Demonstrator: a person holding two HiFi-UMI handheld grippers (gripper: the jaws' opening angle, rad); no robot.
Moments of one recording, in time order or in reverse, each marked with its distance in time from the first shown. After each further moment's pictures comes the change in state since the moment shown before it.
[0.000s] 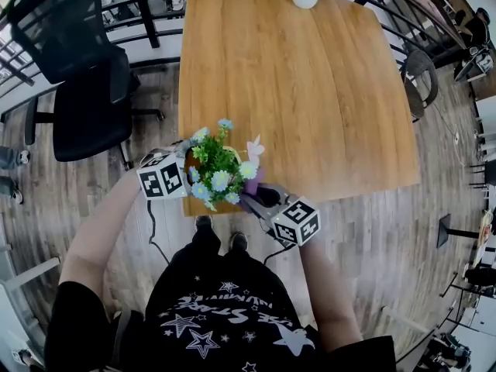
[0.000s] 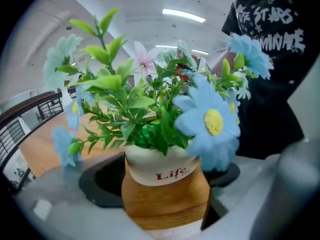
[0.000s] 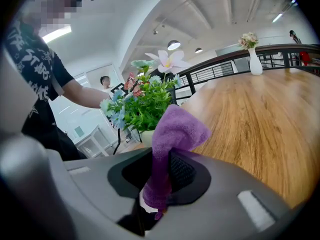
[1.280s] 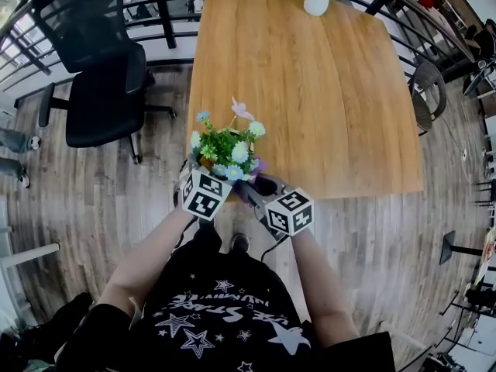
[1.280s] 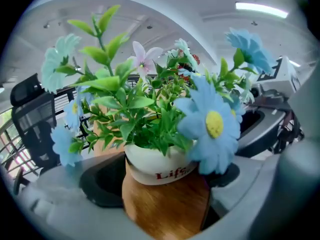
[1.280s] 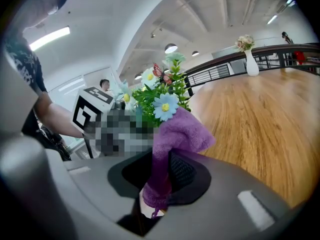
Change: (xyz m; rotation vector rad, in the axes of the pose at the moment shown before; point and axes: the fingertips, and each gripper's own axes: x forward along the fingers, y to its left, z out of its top) left arm 0.016 0.010 0.013 -0.644 -0.009 0.712; right arm 0.002 0.004 0.001 0.027 -0.035 -0.025
